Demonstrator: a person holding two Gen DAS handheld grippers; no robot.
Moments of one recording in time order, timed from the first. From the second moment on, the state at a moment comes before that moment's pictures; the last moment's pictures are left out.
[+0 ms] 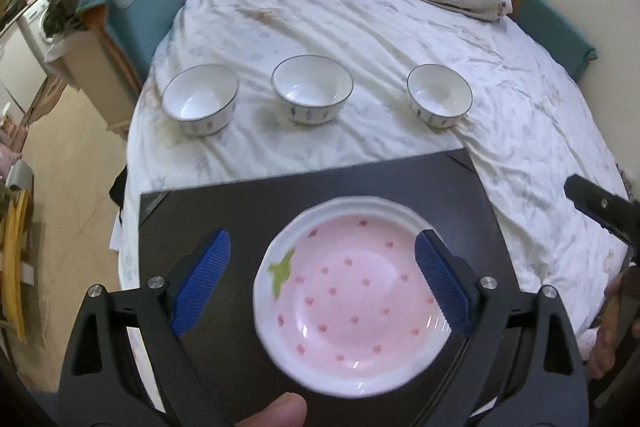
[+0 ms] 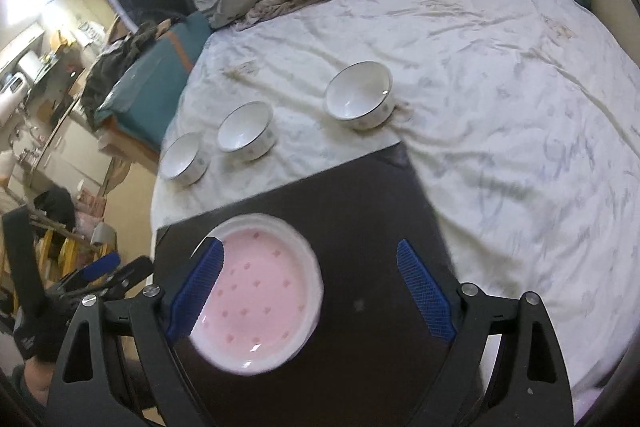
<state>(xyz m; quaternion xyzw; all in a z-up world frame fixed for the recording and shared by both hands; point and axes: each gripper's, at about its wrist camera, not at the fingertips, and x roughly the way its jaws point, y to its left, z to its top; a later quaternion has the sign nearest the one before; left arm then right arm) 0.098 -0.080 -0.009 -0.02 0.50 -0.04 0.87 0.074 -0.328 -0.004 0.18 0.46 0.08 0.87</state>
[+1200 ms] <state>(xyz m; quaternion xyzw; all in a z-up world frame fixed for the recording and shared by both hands) 0.249 -0.145 -0.062 0.01 0.55 -0.04 0.83 0.285 -0.393 -0.122 0.27 0.54 0.06 0.79</state>
